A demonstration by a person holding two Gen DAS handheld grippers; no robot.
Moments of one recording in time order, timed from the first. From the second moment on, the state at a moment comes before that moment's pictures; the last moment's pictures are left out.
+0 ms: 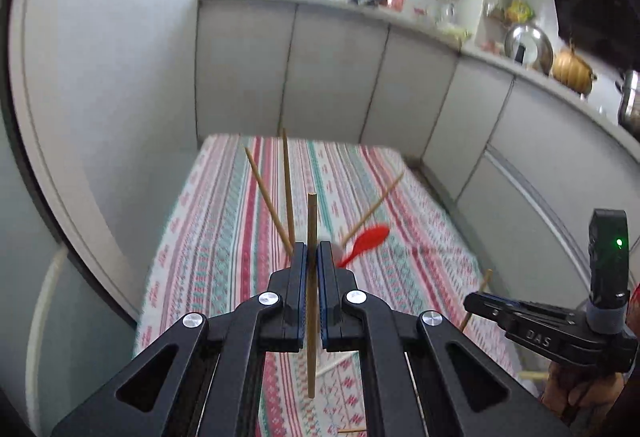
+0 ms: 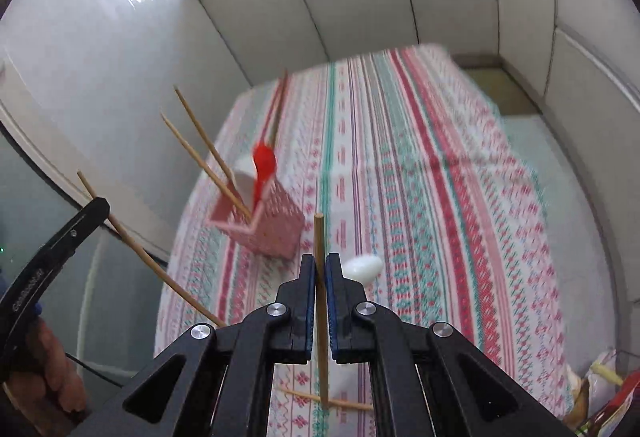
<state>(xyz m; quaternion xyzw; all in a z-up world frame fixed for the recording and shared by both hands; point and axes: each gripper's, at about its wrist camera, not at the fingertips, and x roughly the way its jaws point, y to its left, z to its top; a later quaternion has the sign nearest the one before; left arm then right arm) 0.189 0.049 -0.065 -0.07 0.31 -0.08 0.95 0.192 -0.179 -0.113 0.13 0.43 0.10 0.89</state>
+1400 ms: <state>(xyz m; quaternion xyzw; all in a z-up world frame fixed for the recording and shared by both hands) 0.253 0.024 -0.093 -0.10 0.31 -0.10 0.94 0.184 -0.213 -0.057 0.17 0.33 0.10 0.92</state>
